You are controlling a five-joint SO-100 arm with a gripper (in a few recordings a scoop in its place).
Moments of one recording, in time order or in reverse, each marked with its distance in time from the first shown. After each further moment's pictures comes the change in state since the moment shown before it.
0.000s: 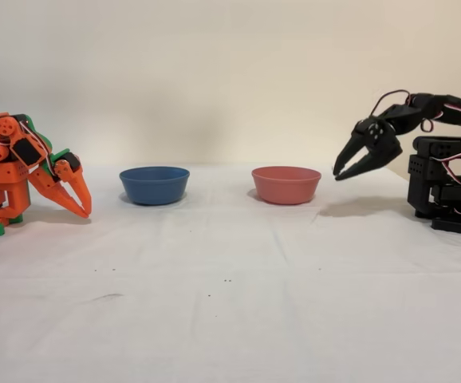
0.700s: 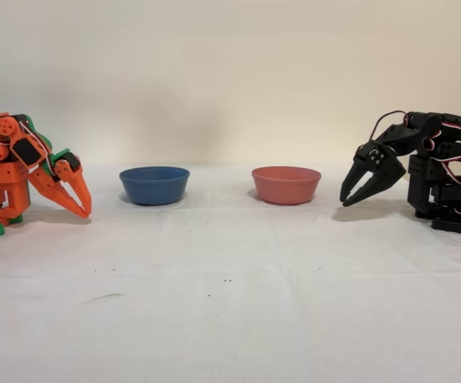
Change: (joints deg) arm 0.0 6.5 10.5 2.8 1.1
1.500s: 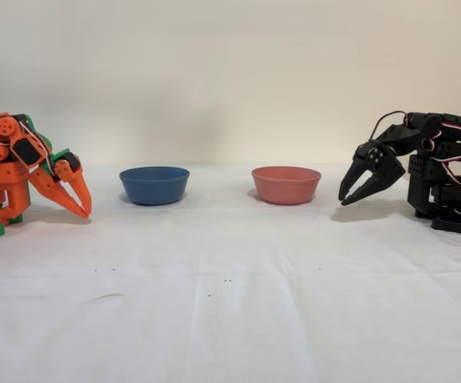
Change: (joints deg) arm 0.4 0.0 4.8 -1.7 2.1
